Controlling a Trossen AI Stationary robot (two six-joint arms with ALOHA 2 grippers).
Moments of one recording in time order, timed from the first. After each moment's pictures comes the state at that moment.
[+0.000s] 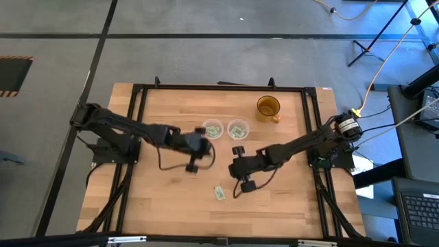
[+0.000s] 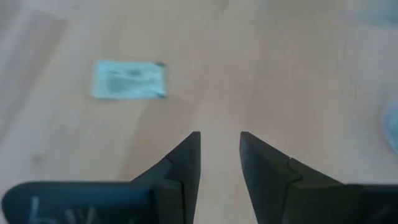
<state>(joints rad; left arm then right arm) -0.12 1.44 0.95 -0.30 -0.14 0.12 0.31 1.73 1.06 -0.22 0.14 -0.06</state>
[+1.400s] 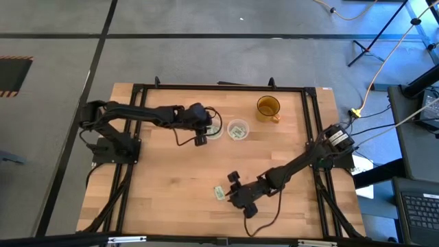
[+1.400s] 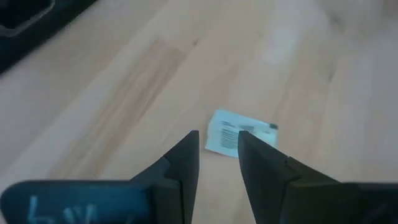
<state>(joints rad) 0.20 1.51 0.95 -0.28 -0.16 0.09 0.51 1.91 1.06 0.08 0.21 -0.16</state>
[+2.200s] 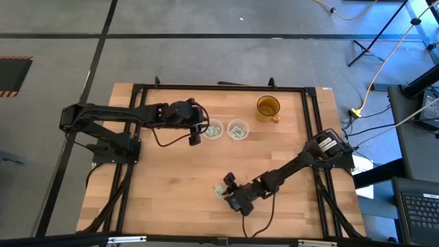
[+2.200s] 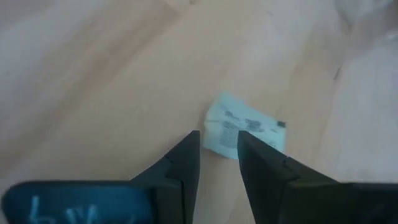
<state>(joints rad) 0.14 1.28 0.95 -0.28 -0.16 0.06 0.51 2.04 1.06 0.20 0.28 -0.35</state>
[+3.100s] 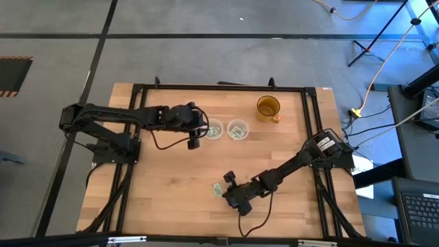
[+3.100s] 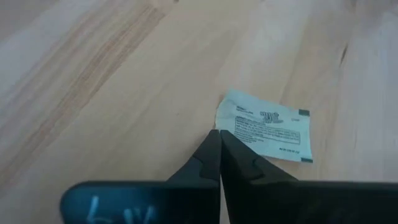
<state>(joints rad) 0.10 1.28 0.95 -0.32 -0.16 0.04 0.48 2.06 1.06 0.19 0.26 -0.21</state>
